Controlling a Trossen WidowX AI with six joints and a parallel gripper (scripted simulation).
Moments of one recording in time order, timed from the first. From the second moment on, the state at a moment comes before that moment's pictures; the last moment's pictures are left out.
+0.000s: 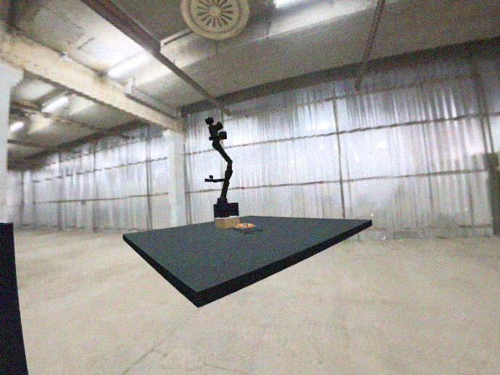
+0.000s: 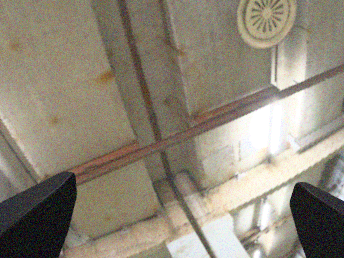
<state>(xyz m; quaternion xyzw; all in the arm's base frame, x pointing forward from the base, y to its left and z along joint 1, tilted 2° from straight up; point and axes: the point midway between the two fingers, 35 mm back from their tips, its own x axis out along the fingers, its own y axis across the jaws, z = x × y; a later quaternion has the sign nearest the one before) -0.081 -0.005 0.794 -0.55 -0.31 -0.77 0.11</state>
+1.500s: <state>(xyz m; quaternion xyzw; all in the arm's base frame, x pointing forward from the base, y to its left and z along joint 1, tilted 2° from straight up) 0.205 -0.417 0.411 -0.03 0.12 -0.56 0.82</state>
